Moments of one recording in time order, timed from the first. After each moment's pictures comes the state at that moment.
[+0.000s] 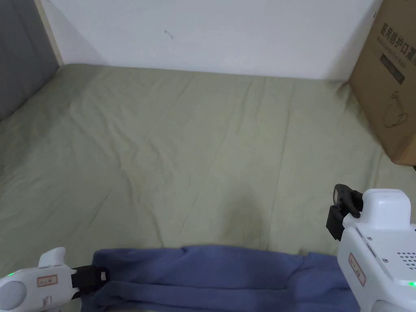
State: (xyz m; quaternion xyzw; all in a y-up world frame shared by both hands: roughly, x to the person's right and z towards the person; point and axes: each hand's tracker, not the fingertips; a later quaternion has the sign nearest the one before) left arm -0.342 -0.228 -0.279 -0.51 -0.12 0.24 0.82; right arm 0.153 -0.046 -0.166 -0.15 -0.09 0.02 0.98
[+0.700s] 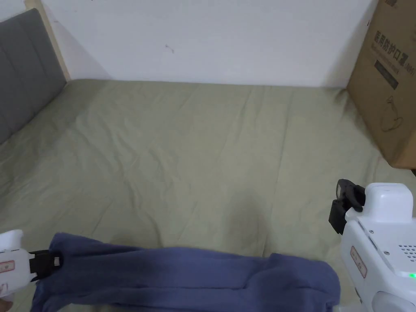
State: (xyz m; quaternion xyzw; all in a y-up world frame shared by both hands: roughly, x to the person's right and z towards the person) left arm -0.394 -0.139 -0.264 -0.45 -0.05 0.16 0.88; right arm 0.173 -0.031 -0.152 -0.13 -0.09 0.01 0.99
